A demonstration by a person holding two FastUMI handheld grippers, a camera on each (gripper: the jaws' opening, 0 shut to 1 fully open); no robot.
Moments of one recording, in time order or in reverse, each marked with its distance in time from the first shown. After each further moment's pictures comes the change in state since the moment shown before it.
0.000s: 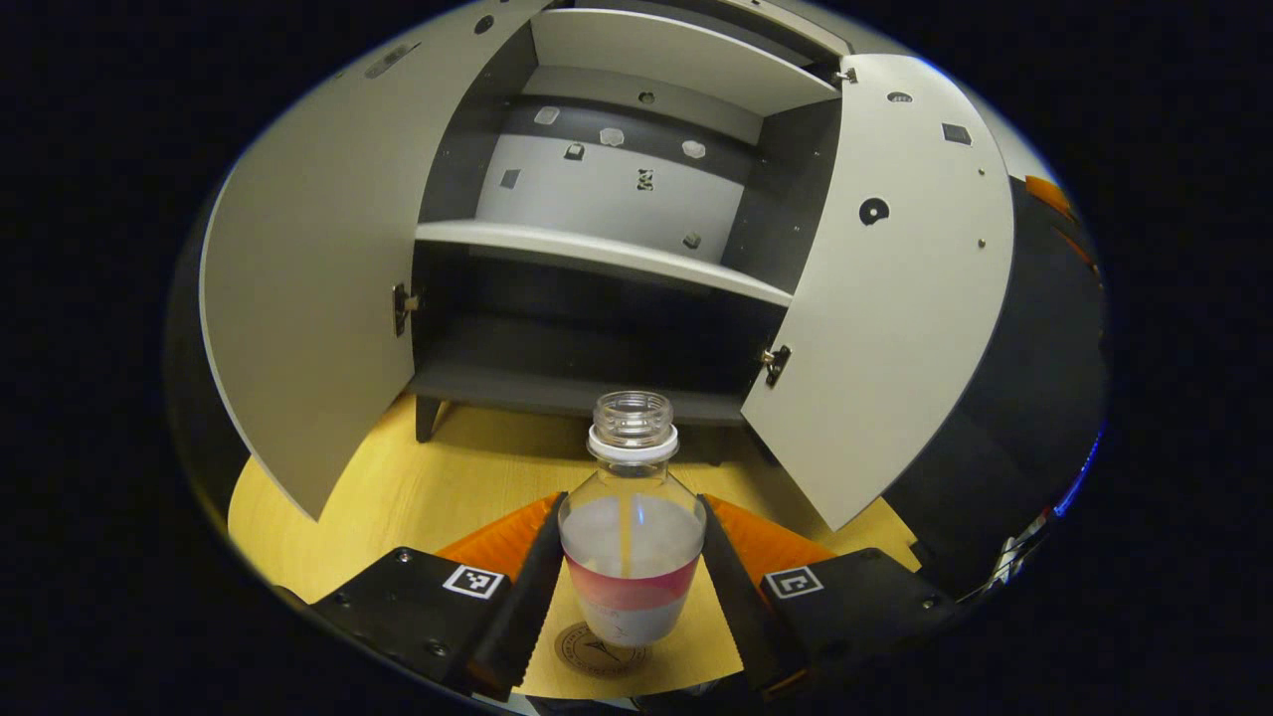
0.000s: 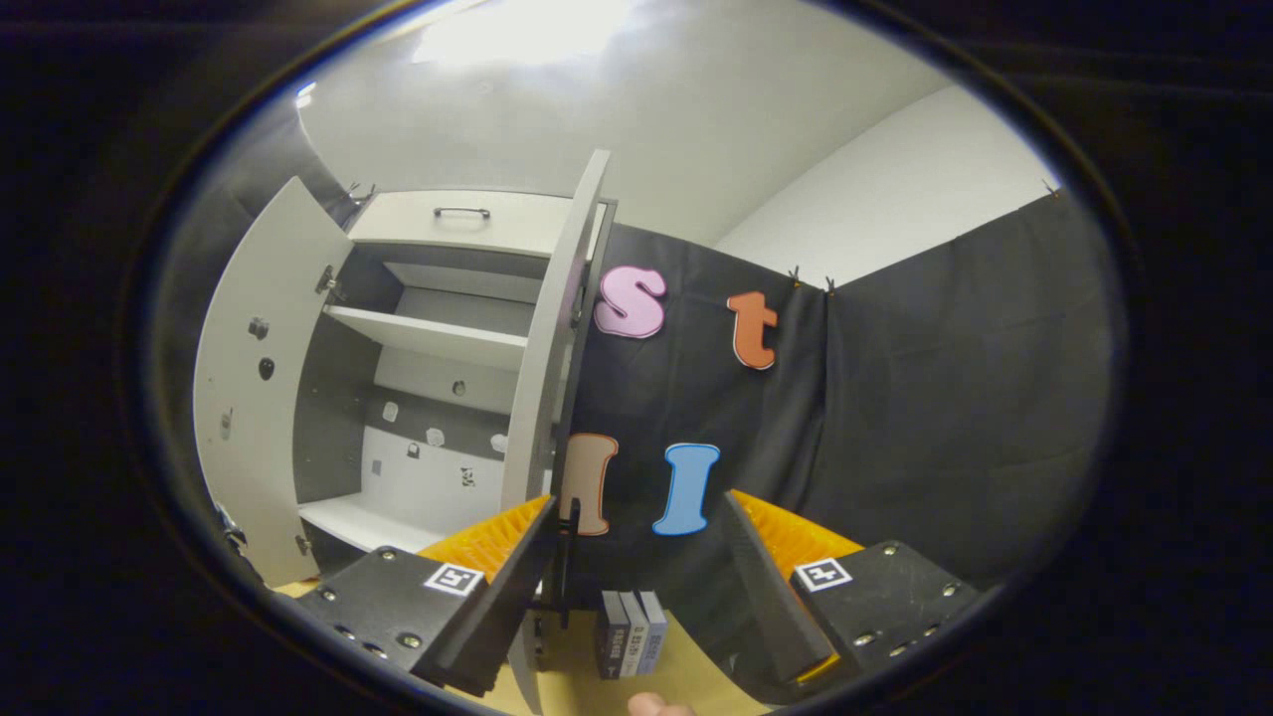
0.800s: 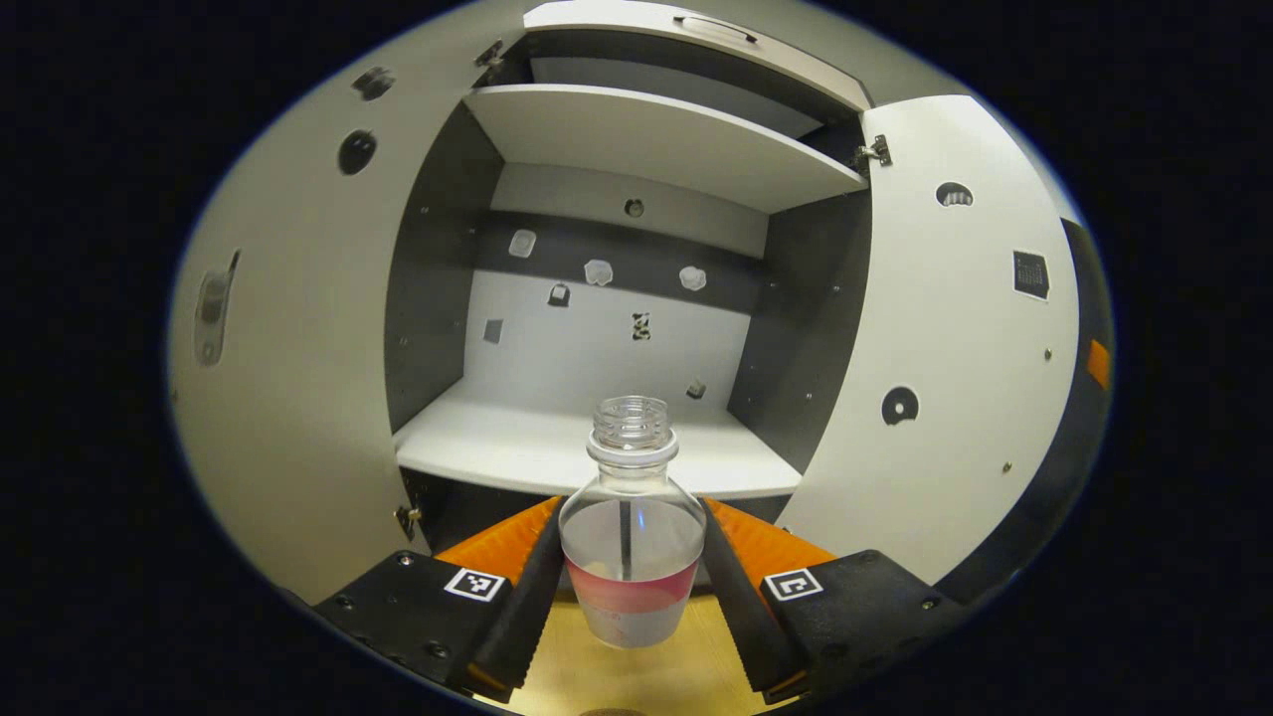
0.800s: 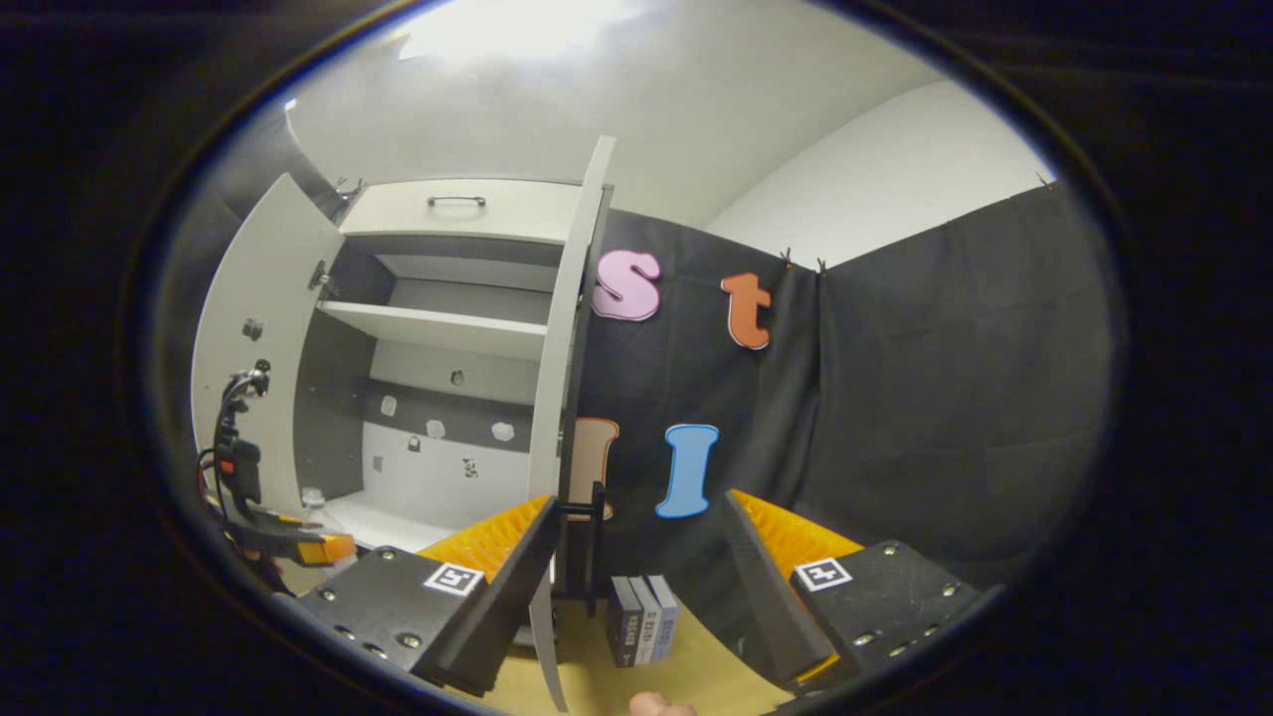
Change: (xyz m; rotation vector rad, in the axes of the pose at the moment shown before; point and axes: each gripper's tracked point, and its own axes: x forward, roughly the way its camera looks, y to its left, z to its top) left arm 0.012 -0.019 0.212 0.067 -0.242 0.040; right arm -0.008 0.019 -0.010 0.027 0.051 -0.027
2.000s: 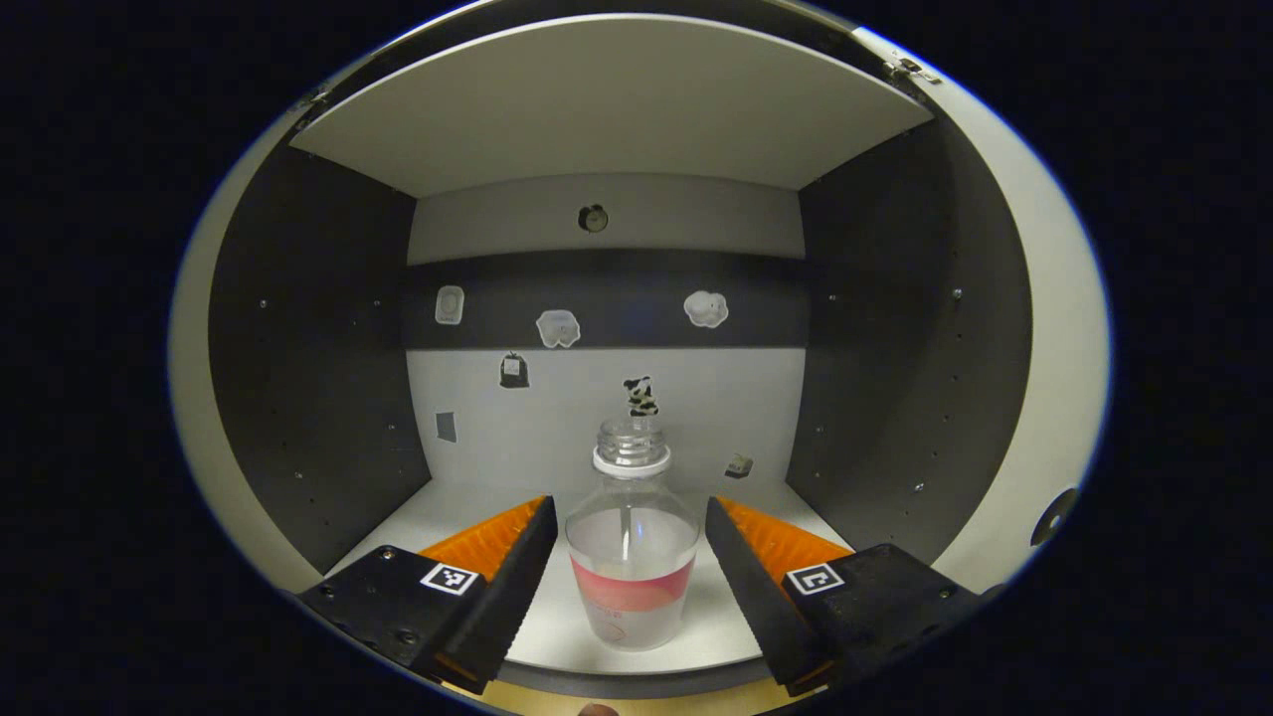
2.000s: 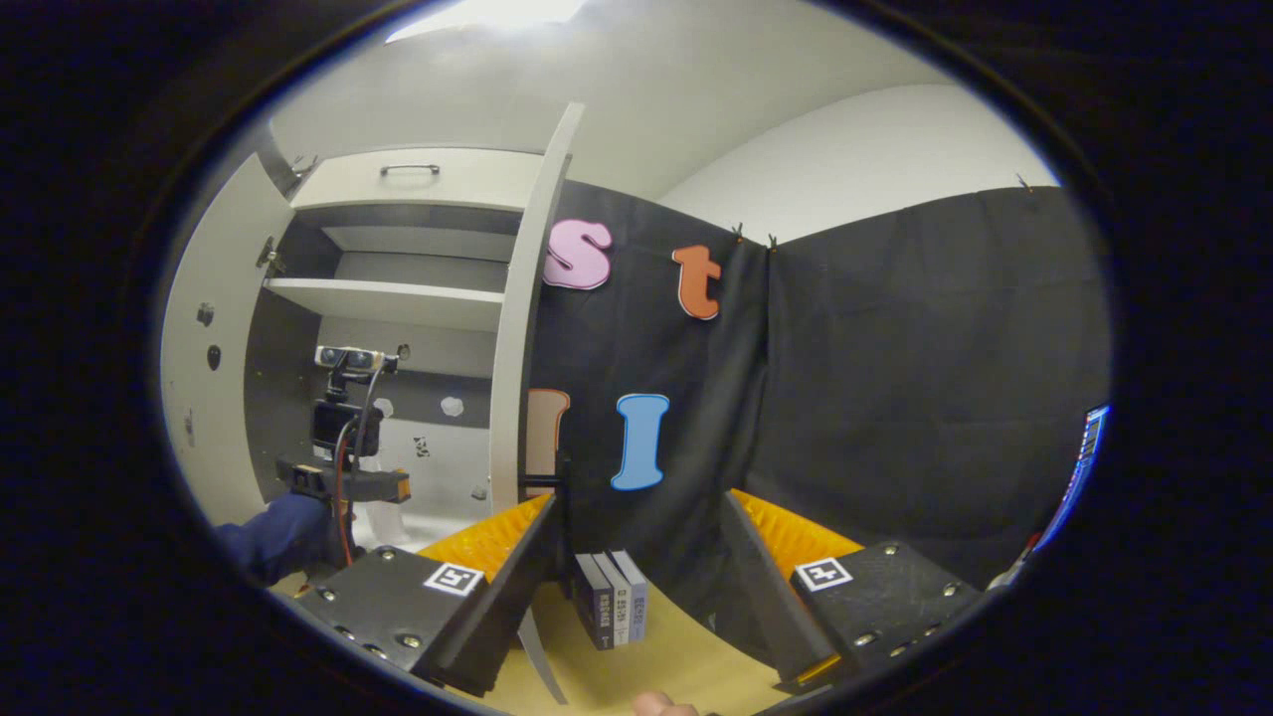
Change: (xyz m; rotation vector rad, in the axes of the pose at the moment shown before) left arm 0.209 -0.023 0.097 0.183 -0.067 0.145; right arm -0.004 -0.012 -0.025 -0.008 0.099 -0.185
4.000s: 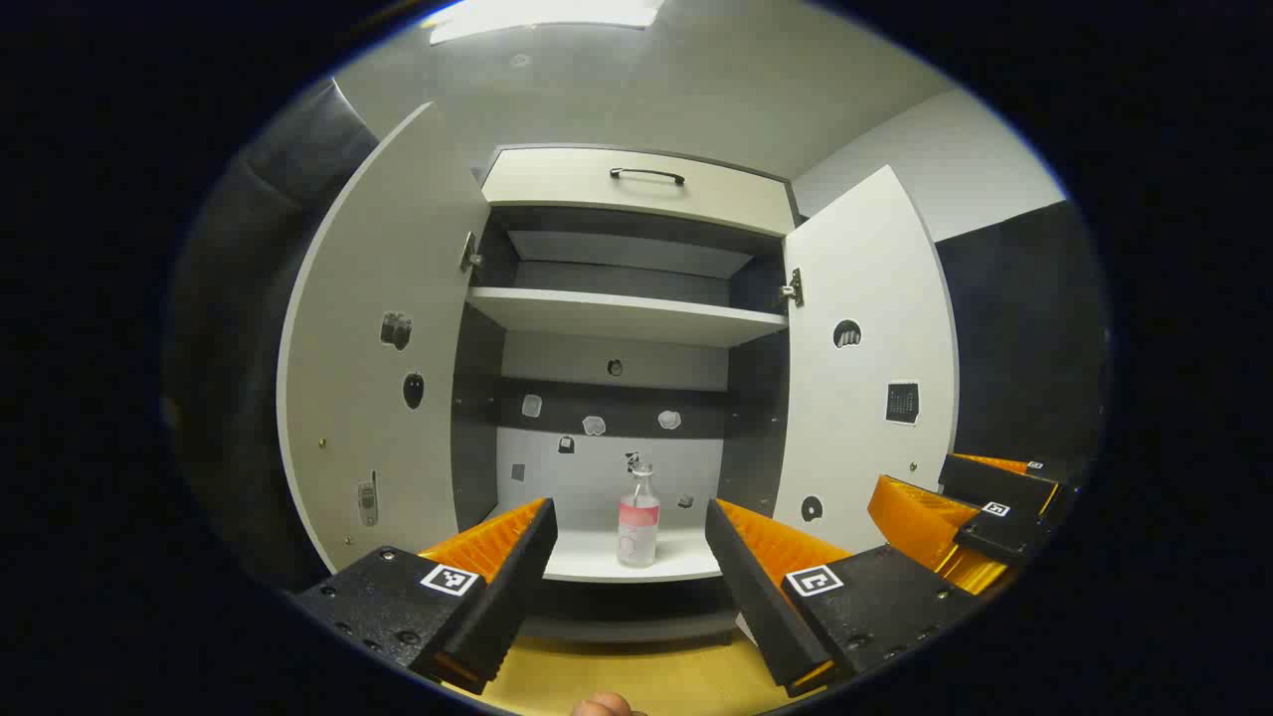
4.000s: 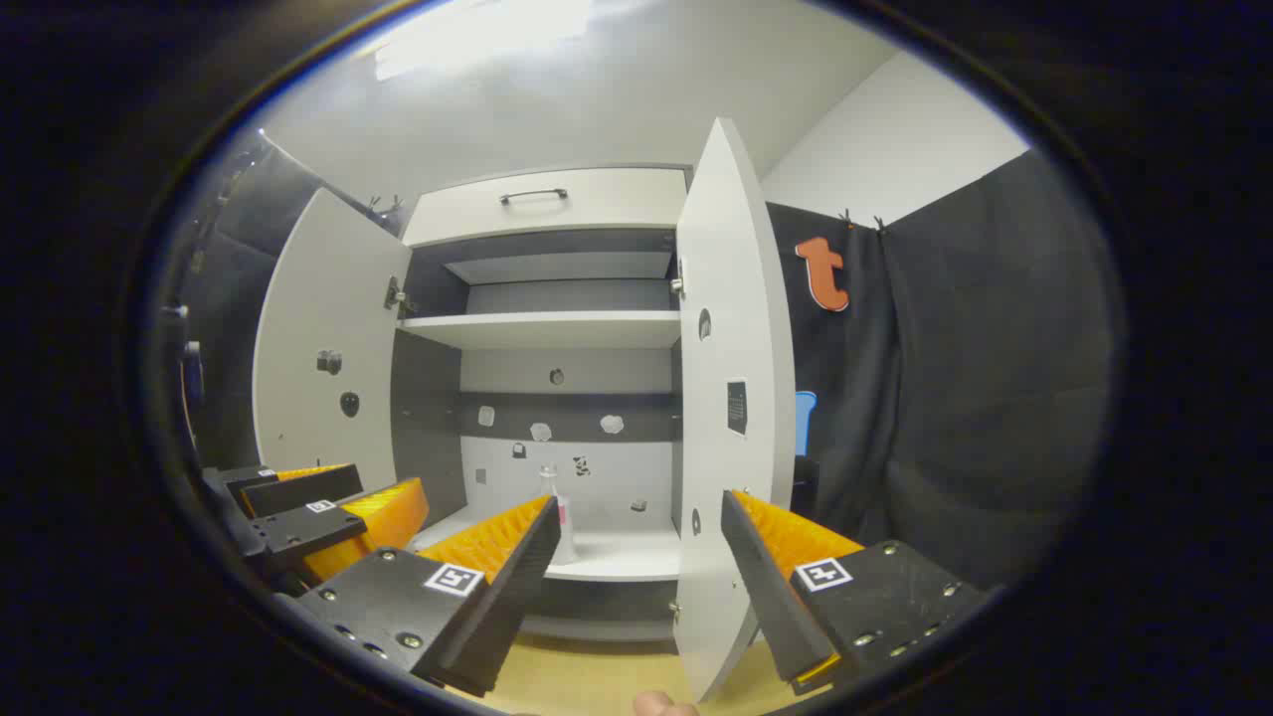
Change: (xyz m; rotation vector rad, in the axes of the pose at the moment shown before) left arm -0.325 0.027 0.063 -0.057 -0.286 -0.097; right arm -0.042 0.145 0.018 0.128 0.005 0.360
